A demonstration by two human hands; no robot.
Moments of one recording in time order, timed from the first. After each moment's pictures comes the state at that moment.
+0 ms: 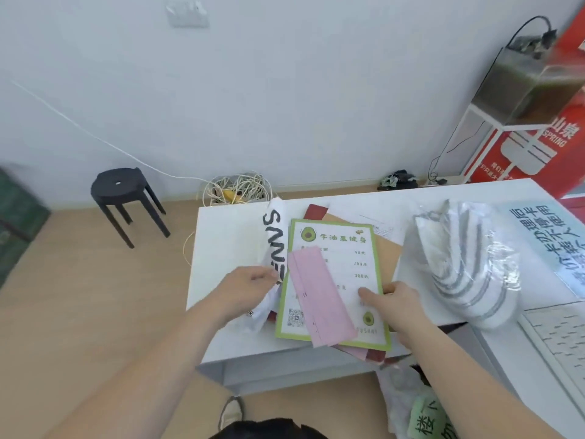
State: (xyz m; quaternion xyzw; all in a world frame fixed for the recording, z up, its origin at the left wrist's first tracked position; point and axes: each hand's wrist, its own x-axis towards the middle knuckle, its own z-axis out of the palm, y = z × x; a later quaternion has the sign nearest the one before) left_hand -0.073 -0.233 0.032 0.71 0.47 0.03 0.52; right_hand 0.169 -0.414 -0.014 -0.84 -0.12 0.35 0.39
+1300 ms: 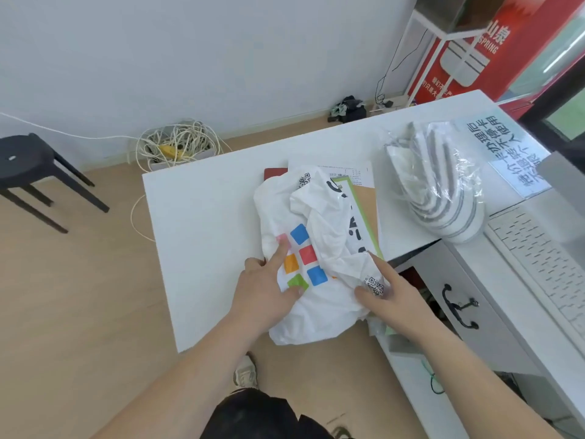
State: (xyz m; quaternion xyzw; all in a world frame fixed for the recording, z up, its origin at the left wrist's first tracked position) left_hand -0.068 -0.268 -0.038 0.83 0.37 -0.07 0.41; right_hand 0.092 -0.482 -0.017 -0.84 -0.20 0.35 0.36
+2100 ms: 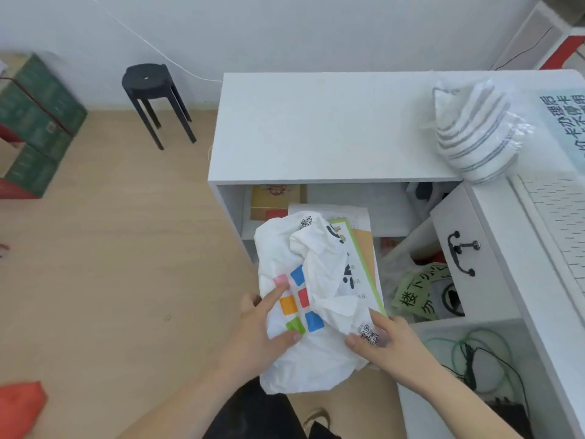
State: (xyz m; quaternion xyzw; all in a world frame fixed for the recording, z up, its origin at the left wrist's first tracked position) left_hand -0.248 -0.586 -0.094 0.71 0.49 0.03 0.50; right_hand -0.004 -0.734 -0.095 -0.76 -0.38 0.48 0.24
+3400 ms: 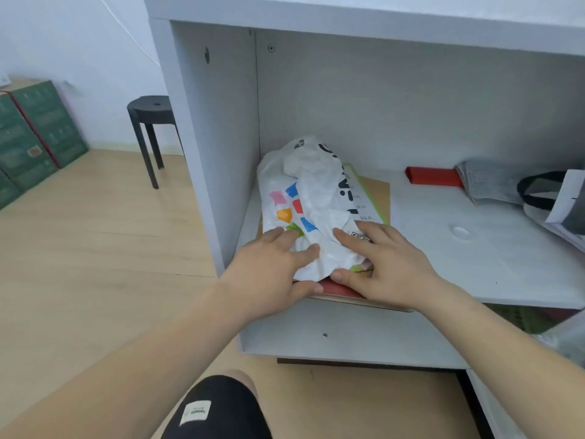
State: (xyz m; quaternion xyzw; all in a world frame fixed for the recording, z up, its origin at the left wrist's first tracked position) left_hand -0.163 -0.304 -0.415 0.94 0.34 0.02 -0.01; right_hand 0.066 -0.389 -0.423 -0.74 -0.66 0.01 0.10
